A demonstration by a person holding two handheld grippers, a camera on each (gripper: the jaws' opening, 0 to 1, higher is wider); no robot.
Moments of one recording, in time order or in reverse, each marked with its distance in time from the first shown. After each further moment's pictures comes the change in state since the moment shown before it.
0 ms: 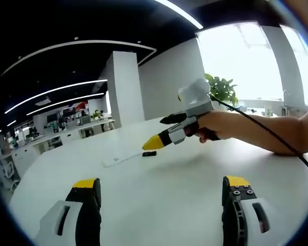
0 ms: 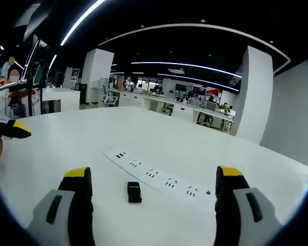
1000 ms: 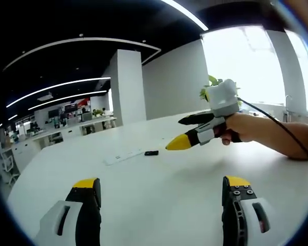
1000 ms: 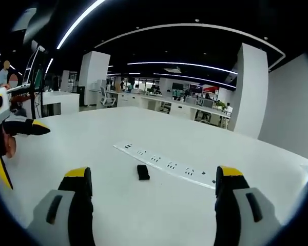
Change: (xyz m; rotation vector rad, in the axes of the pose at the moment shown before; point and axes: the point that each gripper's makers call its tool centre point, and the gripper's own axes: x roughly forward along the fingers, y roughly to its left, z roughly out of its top) left arm 0.006 0.009 0.004 -0.039 0.007 0.007; right arm -0.054 0.010 -0.009 0.026 0.005 -0.002
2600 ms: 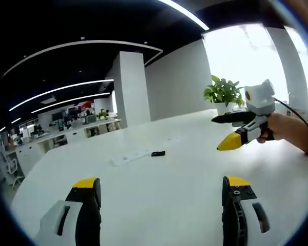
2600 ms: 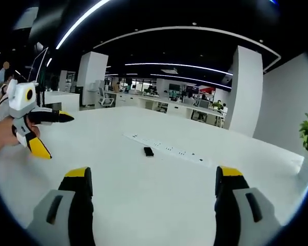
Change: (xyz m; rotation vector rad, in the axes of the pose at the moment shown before) left arm -0.011 0.007 -0.001 0.019 -0.009 0.043; right arm -0.094 0.015 -0.015 -0.001 -0.004 -0.030
